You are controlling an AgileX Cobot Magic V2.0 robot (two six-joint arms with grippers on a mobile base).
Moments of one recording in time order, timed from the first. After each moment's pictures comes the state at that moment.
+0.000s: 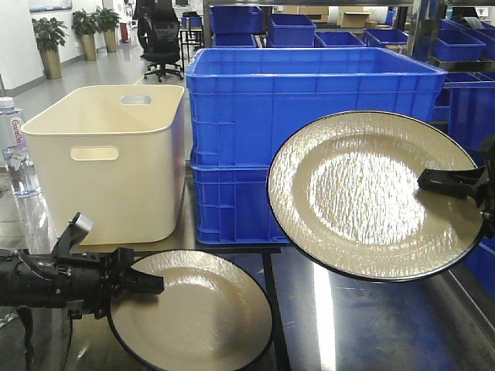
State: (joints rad) left arm 0.01 1.82 -1.21 -1.34 0.92 0.77; right arm -0.25 1.32 -1.09 1.51 0.85 -0.63
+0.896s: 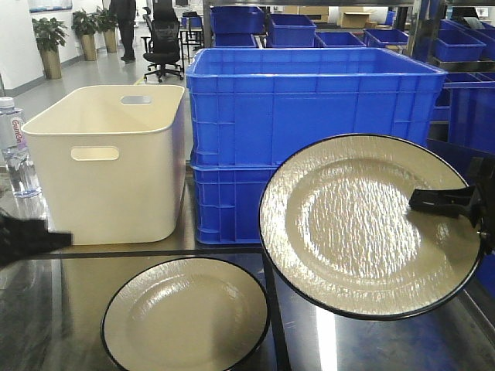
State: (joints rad) left arm 0.25 1.52 -1.22 -1.17 0.87 0.89; right arm -0.25 1.33 -1.09 1.40 0.91 -0.65
